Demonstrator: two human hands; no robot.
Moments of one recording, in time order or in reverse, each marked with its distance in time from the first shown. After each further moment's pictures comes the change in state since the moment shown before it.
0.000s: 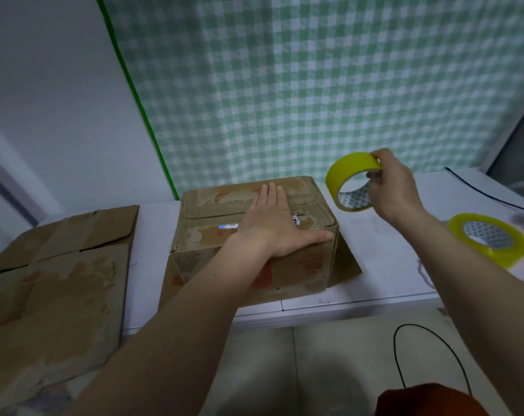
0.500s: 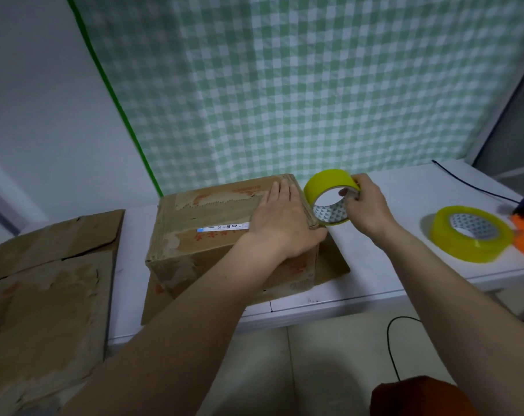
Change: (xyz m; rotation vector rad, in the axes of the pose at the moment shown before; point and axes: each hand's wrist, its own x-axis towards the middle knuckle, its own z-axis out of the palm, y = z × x) left_hand 0.010 0.038 0.005 0.050 0.072 0.114; right_hand -0.014 0.025 0.028 0.246 -0.160 0.196
